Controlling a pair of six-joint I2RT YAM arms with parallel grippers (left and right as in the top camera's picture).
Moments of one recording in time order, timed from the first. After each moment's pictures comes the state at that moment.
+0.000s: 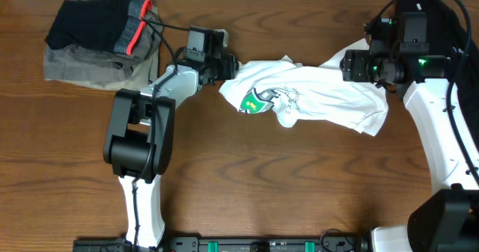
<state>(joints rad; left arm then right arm) -0.25 2.17 1.39 -0.12 0.33 -0.26 0.00 1.61 1.37 -0.75 -0.15 0.06</state>
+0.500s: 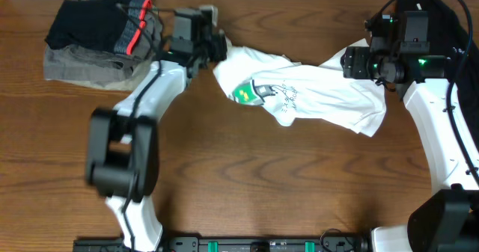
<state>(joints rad) -0.22 1.92 1.40 -0.14 0.30 -0.30 0.00 1.61 1.37 -0.70 -0.15 0.06</state>
